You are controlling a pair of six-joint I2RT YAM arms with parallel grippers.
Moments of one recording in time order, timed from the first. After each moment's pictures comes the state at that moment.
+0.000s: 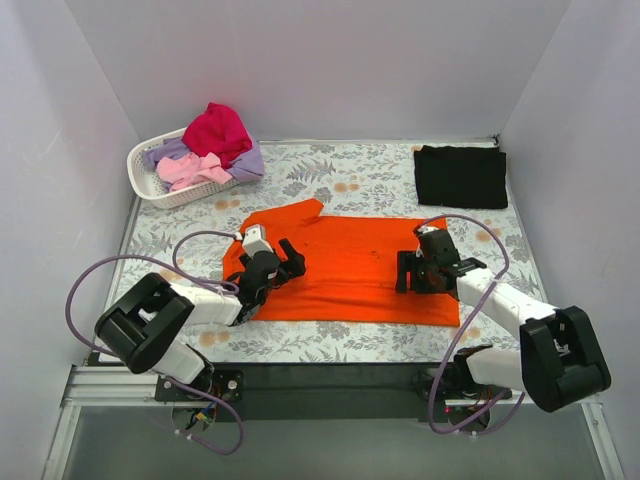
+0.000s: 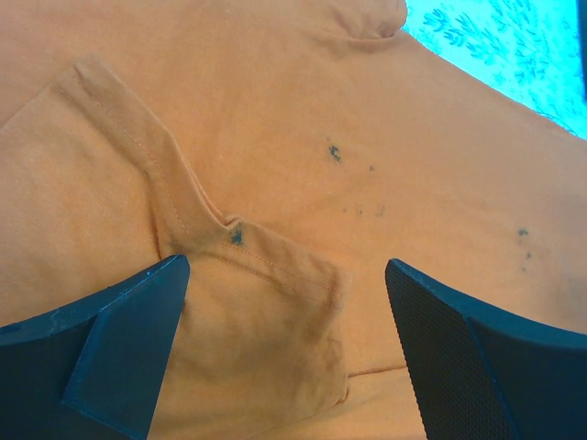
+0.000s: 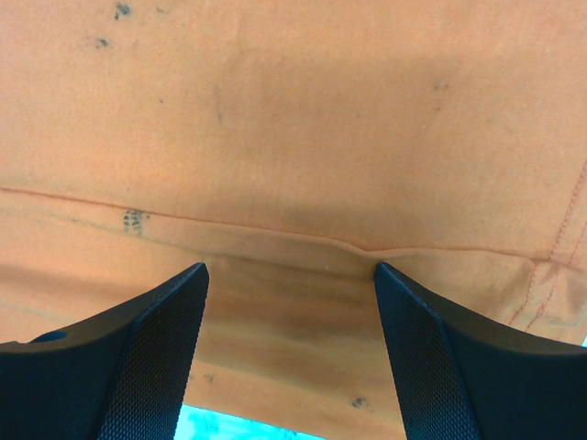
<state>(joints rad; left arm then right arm) -0.69 1.49 0.39 0.57 -0.38 -0.80 0.38 1.24 0.57 -0.34 -0.01 0.32</state>
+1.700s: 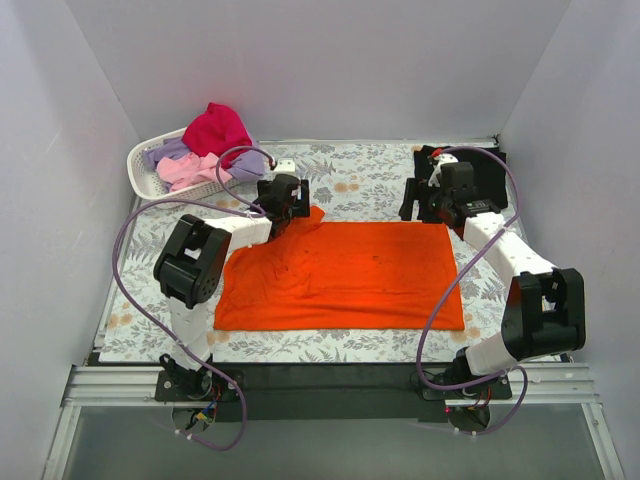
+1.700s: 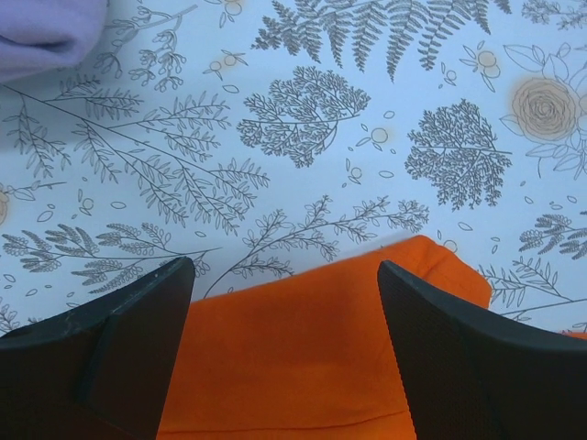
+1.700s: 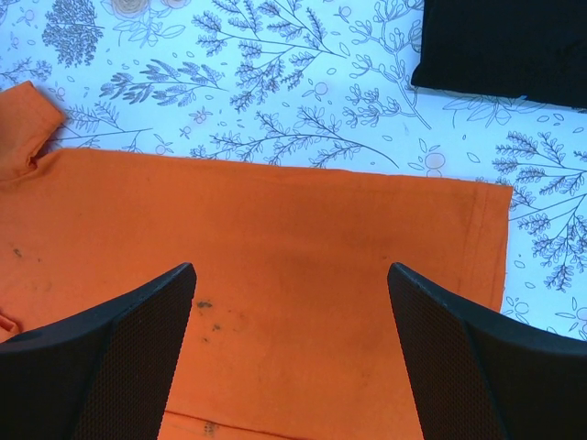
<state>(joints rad) -0.49 1.98 1.19 0.21 -0.40 -0.28 0.19 1.48 1.05 -0.29 -0.11 0.21</state>
